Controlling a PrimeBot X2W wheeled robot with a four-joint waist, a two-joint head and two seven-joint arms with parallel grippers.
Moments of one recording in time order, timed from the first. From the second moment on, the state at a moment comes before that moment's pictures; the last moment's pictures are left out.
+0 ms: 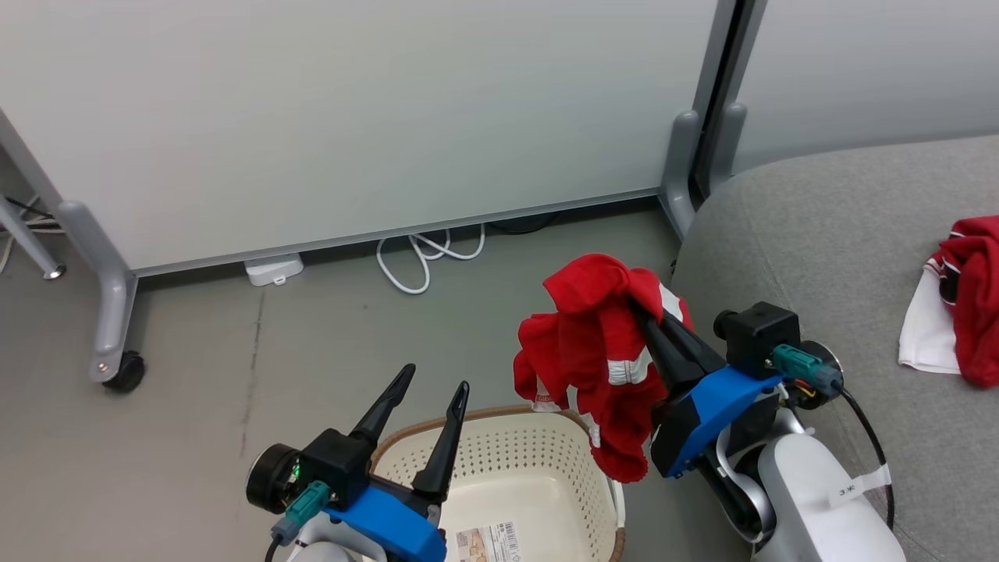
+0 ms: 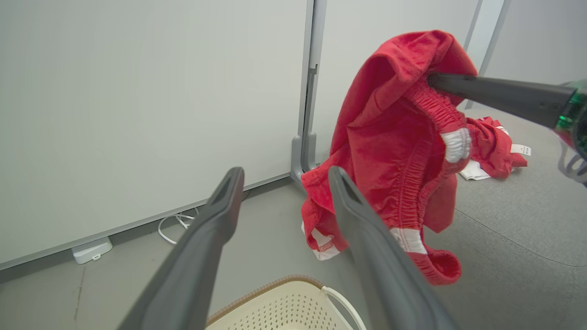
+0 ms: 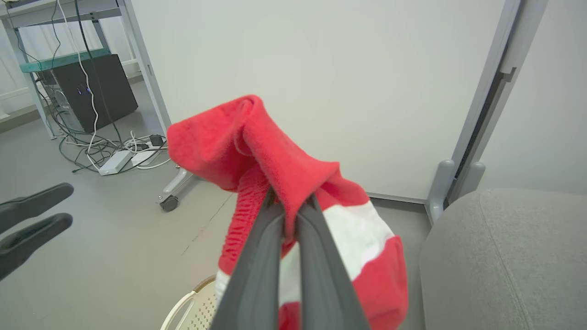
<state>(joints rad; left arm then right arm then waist) -0.18 0.16 -0.49 0.33 -0.35 -0.13 -0.26 -0.36 -0.06 0.26 0.32 0.20 0.13 0.01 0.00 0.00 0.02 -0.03</state>
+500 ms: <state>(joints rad) -0.20 0.16 -0.49 0.32 -0.34 -0.13 -0.26 -0.37 -0.06 0.25 0.32 0.20 0.13 0.00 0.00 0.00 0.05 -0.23</state>
